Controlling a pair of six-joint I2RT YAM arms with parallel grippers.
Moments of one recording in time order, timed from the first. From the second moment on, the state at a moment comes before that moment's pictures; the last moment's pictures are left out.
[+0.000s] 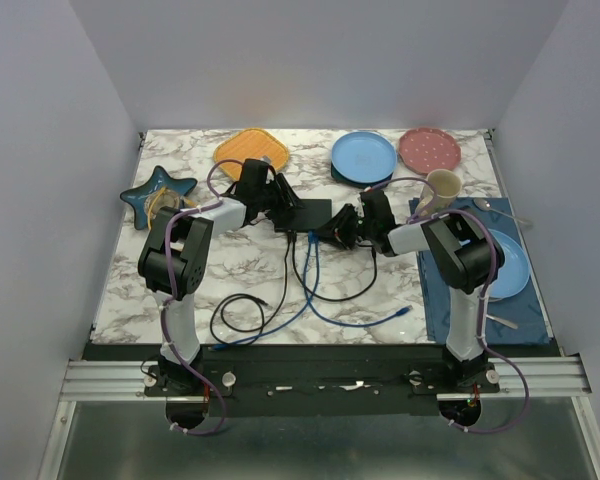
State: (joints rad) left arm -0.35 1.96 1.22 0.05 0.33 -0.84; right arm 0.45 2.03 0.97 0.46 -0.46 1.14
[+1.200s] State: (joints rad) left arm -0.43 1.91 1.09 0.12 0.43 -0.91; right arm 0.45 2.01 0.99 0.37 -0.40 1.02
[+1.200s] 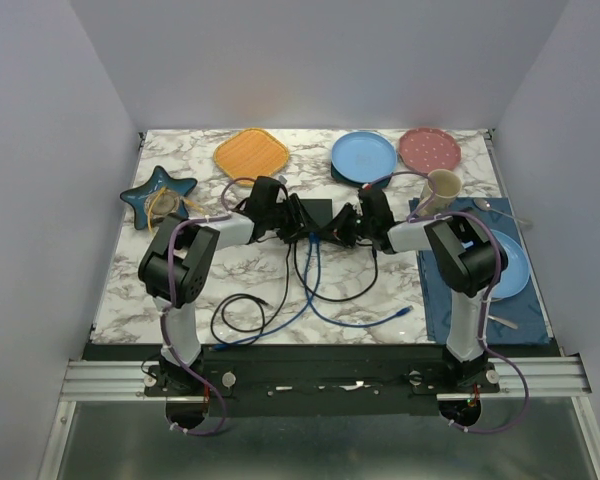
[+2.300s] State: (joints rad) left arm -0.42 1.97 1.14 0.07 0.41 -0.97; right arm 0.50 1.95 0.98 0.22 -0.49 0.81
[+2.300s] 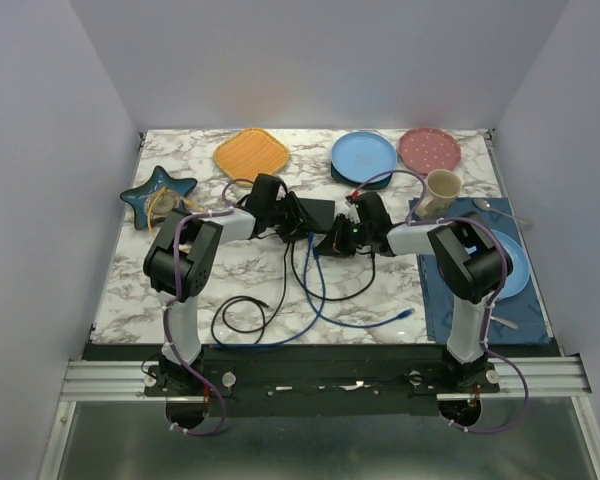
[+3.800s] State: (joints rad) left arm -0.79 1.56 0.82 0.41 0.18 -0.62; right arm 0.50 1.18 0.96 -0.18 -0.23 0.76
